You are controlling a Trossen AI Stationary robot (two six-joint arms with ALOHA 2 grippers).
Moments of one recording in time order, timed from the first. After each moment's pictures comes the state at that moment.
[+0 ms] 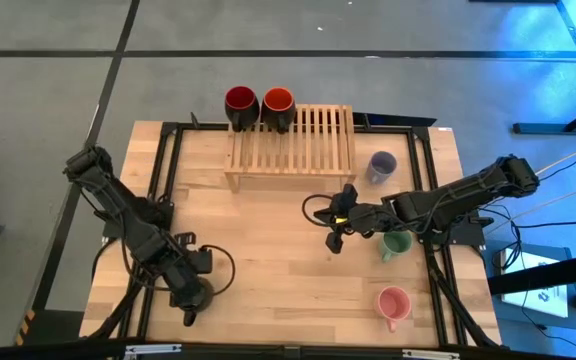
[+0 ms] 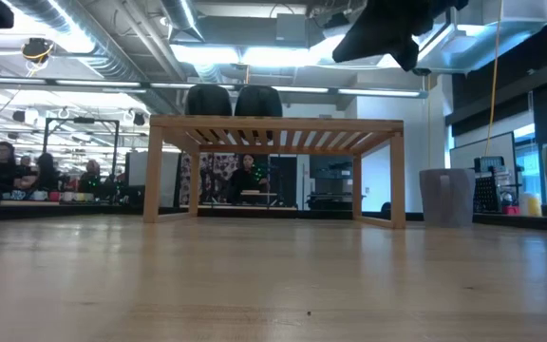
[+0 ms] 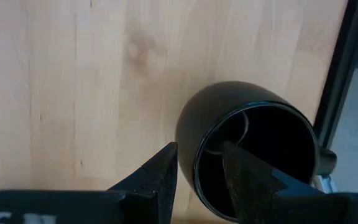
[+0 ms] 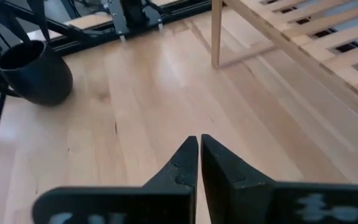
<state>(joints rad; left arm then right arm) -0.79 1.37 1.10 -1.09 -0.06 -0.93 0.27 1.35 0.94 -0.18 0.43 0.47</state>
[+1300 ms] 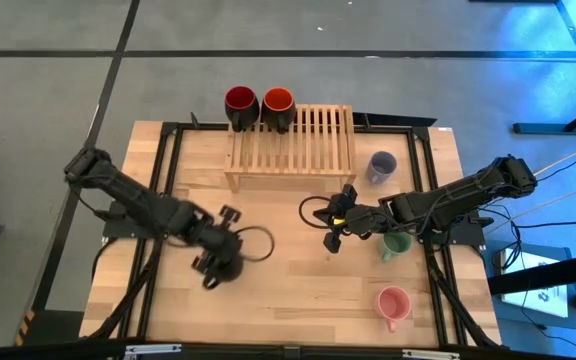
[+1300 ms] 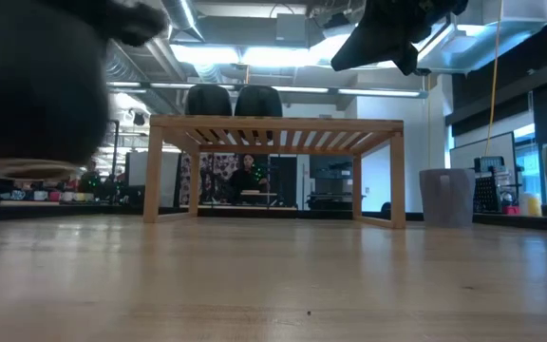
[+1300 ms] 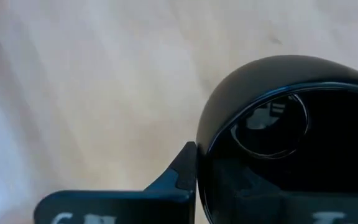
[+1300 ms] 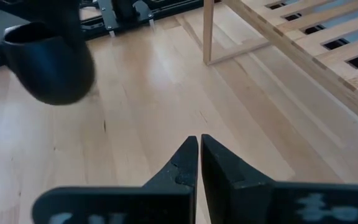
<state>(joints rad) -0.43 1.39 1.11 -0.95 -0.18 0.04 0.27 1.37 0.94 -0.18 0.46 0.47</state>
